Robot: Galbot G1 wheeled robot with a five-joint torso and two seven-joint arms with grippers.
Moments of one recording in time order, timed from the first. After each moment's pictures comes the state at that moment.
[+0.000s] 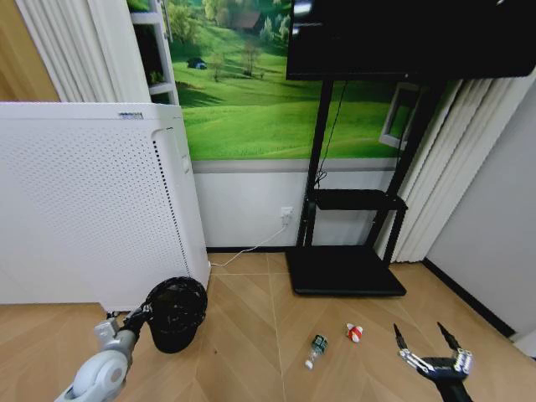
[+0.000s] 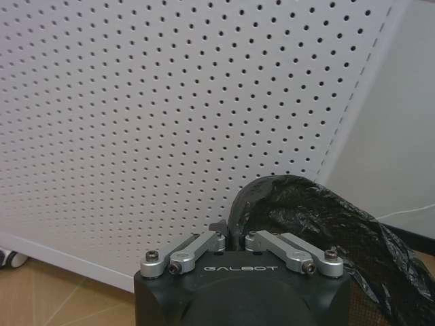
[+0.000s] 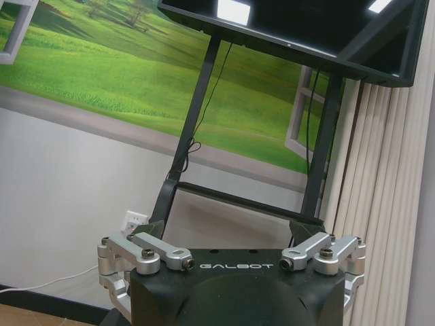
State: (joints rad) left arm 1.42 -0.74 -0.44 -1.81 -1.11 0.00 -0.40; right arm -2.06 1.03 0.84 1.93 0.30 0.75 0.18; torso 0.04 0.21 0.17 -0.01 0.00
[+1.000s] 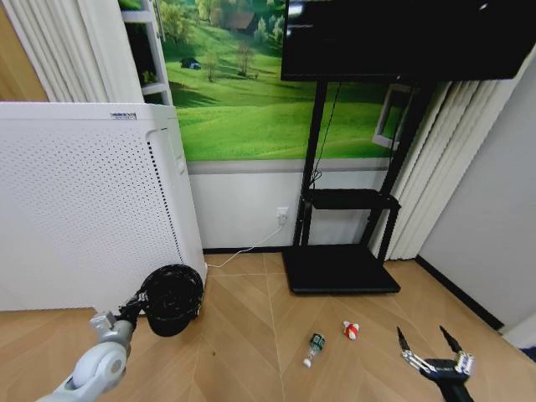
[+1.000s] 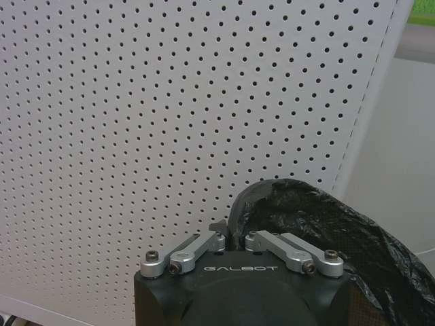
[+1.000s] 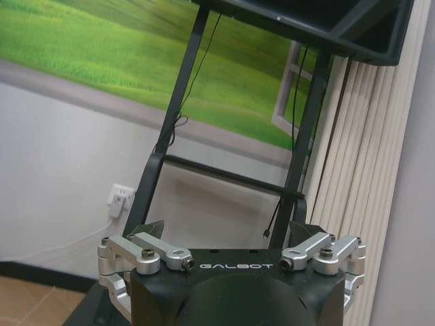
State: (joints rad) left arm 1.39 -0.74 -0.46 -1.79 -1.02 -0.08 -0.40; right arm -2.04 1.01 0.83 1.88 0.30 0.68 0.24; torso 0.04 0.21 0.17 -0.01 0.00
